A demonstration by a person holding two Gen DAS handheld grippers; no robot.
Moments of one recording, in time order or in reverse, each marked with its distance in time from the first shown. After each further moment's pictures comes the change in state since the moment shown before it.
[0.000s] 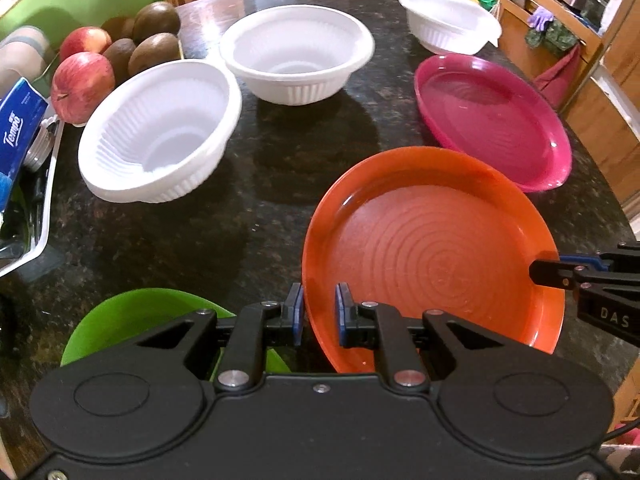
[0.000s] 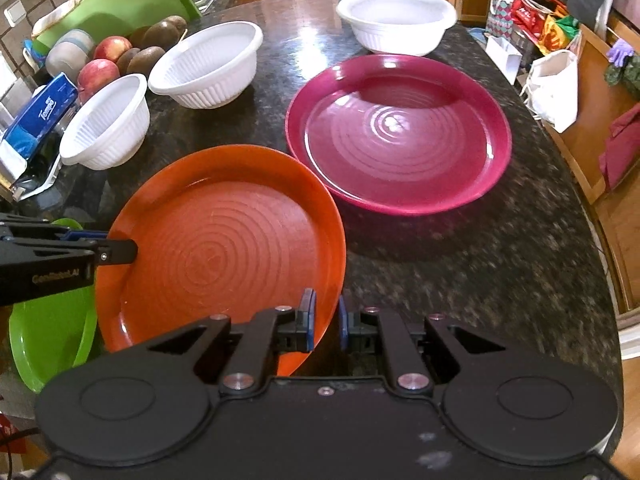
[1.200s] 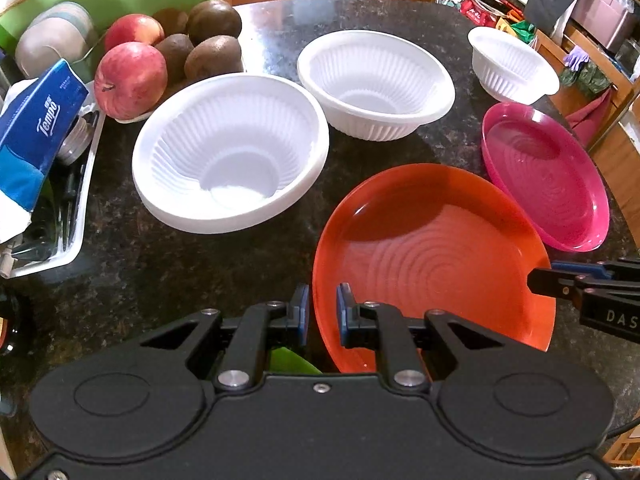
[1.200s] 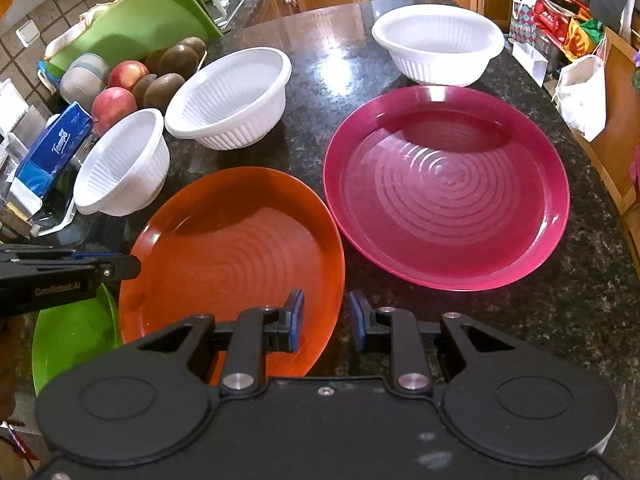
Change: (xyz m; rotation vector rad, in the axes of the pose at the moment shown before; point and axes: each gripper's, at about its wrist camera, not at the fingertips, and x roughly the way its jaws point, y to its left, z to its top) left arm 0.004 0.045 0.018 -0.122 -0.039 0.037; right arm 0.024 0.015 0.043 0.010 -0.029 0.094
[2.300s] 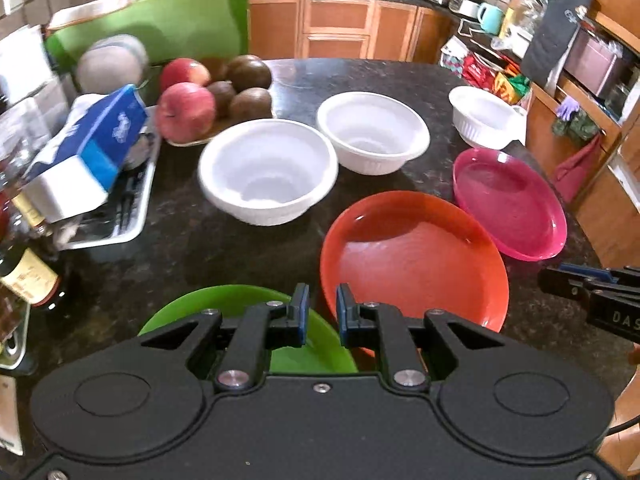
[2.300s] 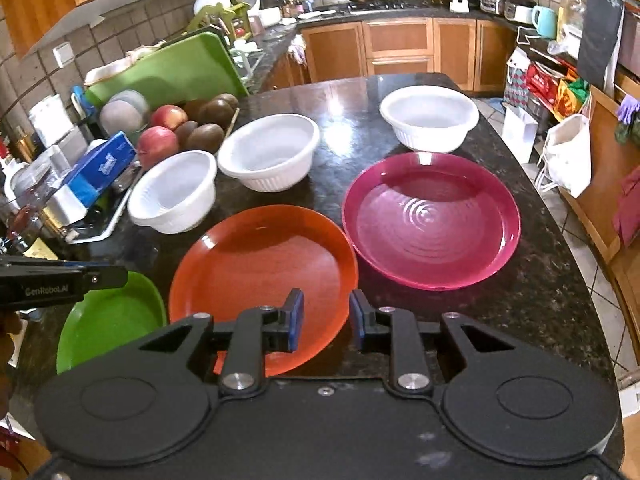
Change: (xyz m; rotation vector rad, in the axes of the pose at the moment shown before) left arm -0.068 0.002 -0.039 -0.053 -0.178 0.000; right arm -0.072 0.018 -0.031 -0.050 -0.208 -0.022
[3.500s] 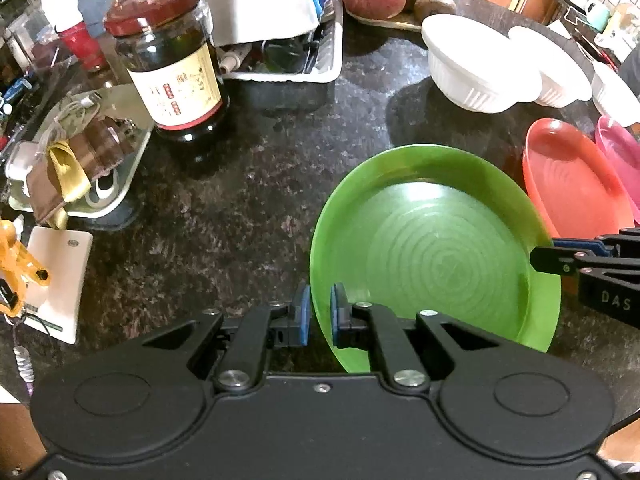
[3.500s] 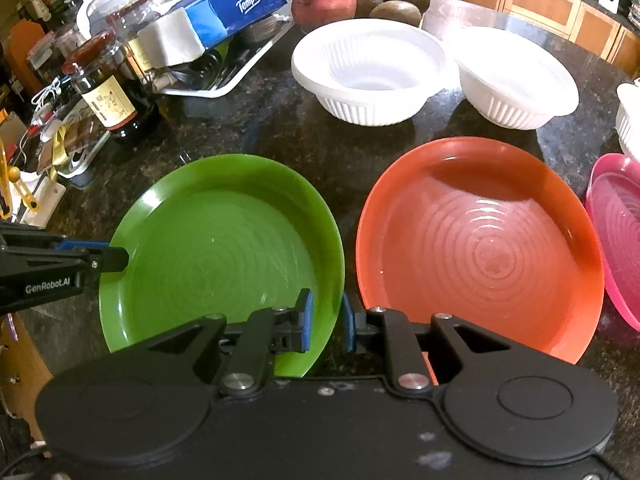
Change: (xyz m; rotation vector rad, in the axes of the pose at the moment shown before) left arm -0.002 0.120 -0.078 -0.233 0.196 0.171; right arm 0.085 0.157 -0.020 -0.350 0.296 0.164
